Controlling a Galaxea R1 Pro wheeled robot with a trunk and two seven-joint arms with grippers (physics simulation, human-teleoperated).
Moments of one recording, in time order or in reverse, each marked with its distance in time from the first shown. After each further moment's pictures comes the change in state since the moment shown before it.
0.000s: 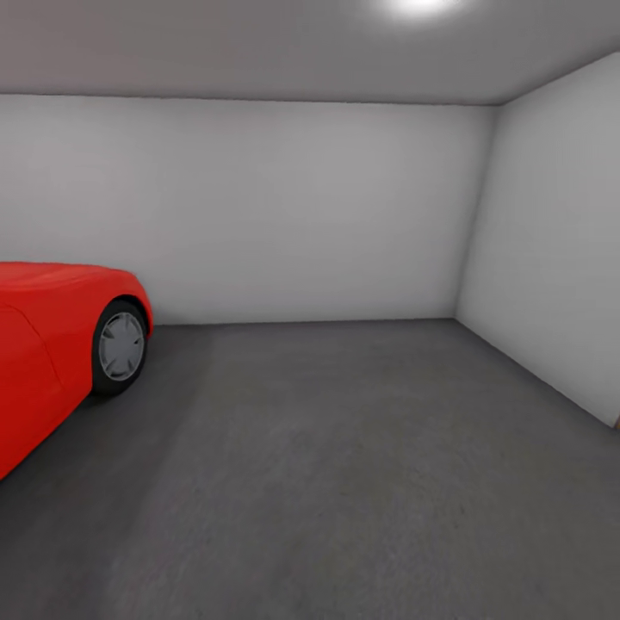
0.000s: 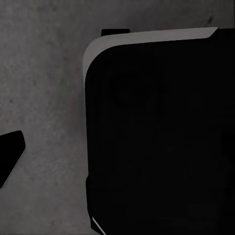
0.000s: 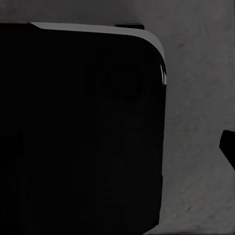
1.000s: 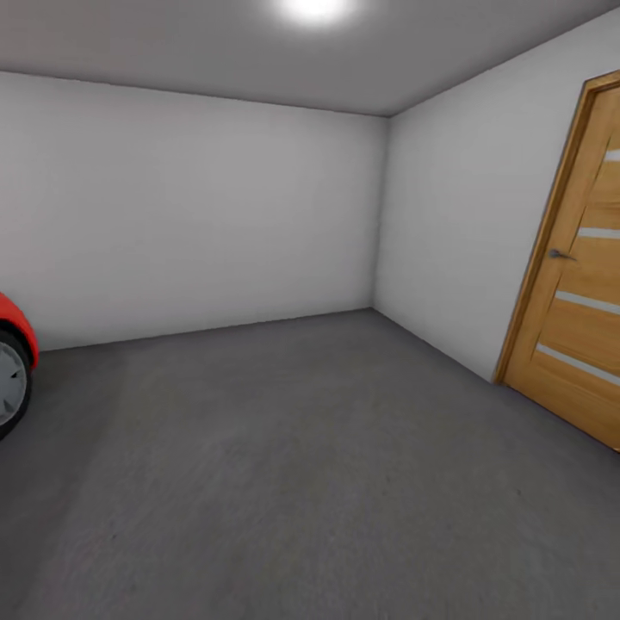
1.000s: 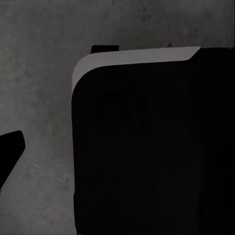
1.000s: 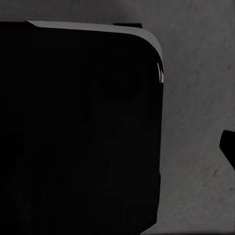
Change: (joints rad) left arm 0.000 -0.020 0.007 -0.037 0.002 0.000 0.000; right arm 0.001 -0.004 -0.002 0.002 0.002 0.000 -0.001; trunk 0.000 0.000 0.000
